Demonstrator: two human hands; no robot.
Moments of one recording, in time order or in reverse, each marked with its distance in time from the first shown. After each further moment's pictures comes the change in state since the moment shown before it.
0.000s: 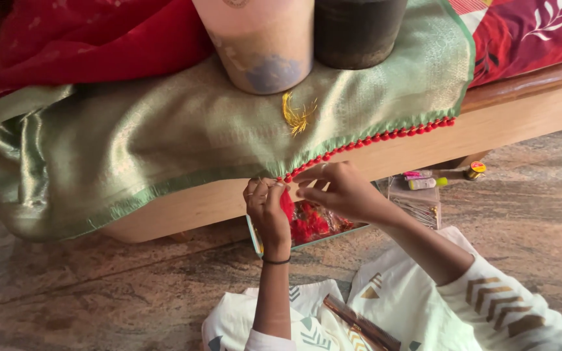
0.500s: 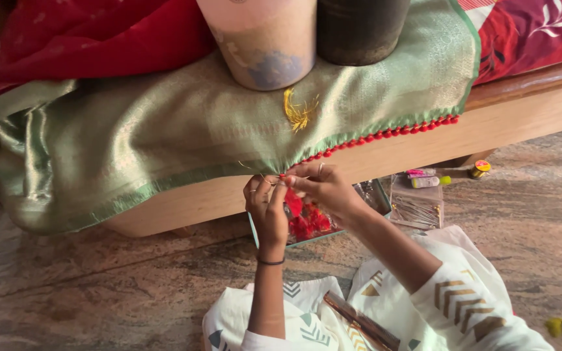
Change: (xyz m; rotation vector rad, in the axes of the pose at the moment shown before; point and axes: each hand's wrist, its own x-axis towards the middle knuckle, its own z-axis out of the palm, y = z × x) left_hand 0.000 0.006 -0.011 0.185 -0.073 0.197; right_hand 0.011 0.036 0.054 0.574 0.080 0.333
